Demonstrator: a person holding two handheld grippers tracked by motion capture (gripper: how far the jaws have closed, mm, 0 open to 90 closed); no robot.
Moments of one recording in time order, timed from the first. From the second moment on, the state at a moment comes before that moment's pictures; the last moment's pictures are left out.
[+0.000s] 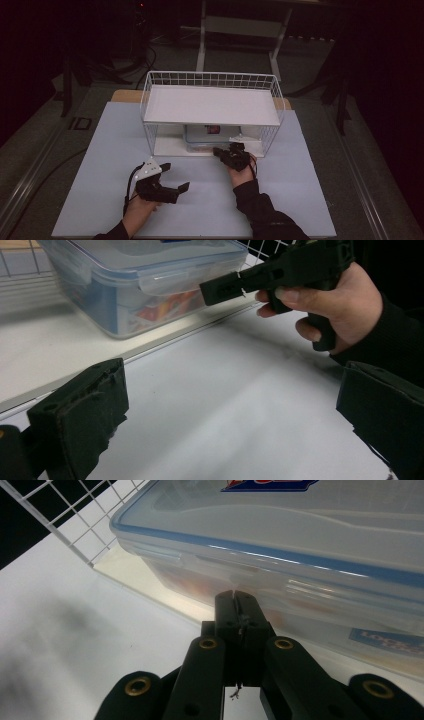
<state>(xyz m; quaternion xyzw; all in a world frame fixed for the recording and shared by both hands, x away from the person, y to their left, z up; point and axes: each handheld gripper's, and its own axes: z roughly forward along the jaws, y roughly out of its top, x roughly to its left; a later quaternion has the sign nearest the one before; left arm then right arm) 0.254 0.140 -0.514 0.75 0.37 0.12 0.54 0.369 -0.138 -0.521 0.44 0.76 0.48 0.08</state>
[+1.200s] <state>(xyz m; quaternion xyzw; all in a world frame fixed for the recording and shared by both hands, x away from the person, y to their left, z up) 0.248 0.135 -0.505 0.76 0.33 0.10 0.55 0.325 -0.146 -0.510 0.35 0.78 0.52 0.07</state>
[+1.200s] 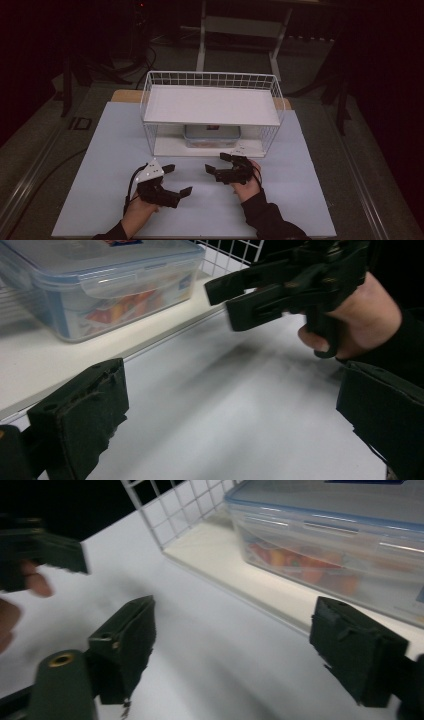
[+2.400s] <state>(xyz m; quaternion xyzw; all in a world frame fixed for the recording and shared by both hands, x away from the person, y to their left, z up) 0.213 0.186 -0.498 0.78 0.31 0.09 0.54 0.238 -0.250 -0.497 0.32 0.79 0.51 0.12</state>
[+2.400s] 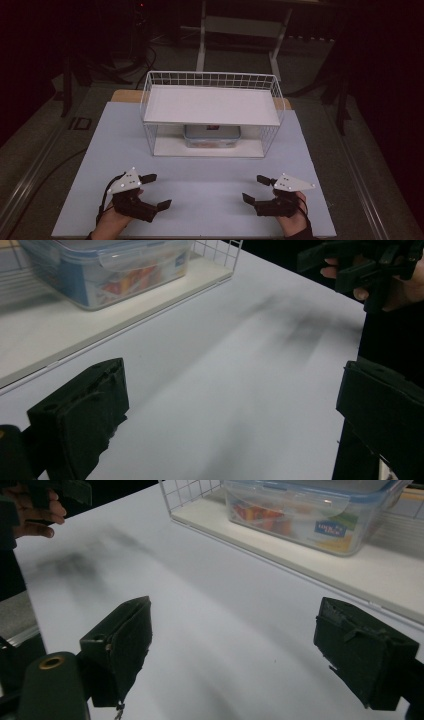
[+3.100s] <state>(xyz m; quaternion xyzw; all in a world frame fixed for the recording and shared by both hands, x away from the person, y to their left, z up) 0.205 0.211 -0.508 0.77 0.34 0.10 0.54 0.230 -0.278 -0.508 0.34 0.79 0.50 0.10</state>
